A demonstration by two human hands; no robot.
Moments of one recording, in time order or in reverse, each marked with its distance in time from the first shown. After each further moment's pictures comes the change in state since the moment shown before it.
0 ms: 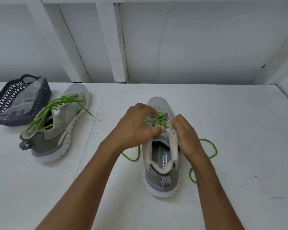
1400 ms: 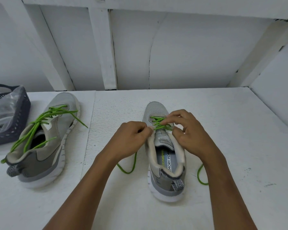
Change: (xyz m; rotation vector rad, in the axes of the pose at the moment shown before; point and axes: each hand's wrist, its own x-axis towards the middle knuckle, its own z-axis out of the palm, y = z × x) left_hand 0.006 -0.048 -0.004 -0.253 -0.060 0.103; right_hand 0.003 -0.022 -0.003 -0.447 -0.004 -0.251
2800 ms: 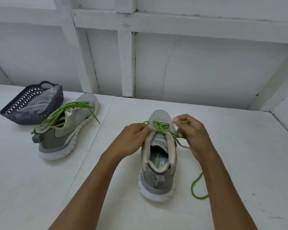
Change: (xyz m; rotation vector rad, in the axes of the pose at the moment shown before) left_hand -0.018 0.021 0.023 -0.125 0.191 -0.147; right_hand 0.011 0.011 -0.017 0.698 0.023 0.116
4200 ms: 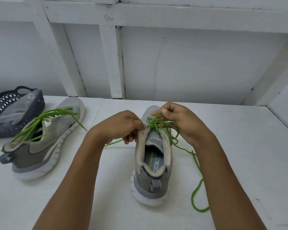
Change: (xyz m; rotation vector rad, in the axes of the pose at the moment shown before) left_hand 0.053 0.023 -0.032 -0.003 -0.312 -0.094; right_hand 0.050 -0.017 0.005 -0.025 -0.261 0.074
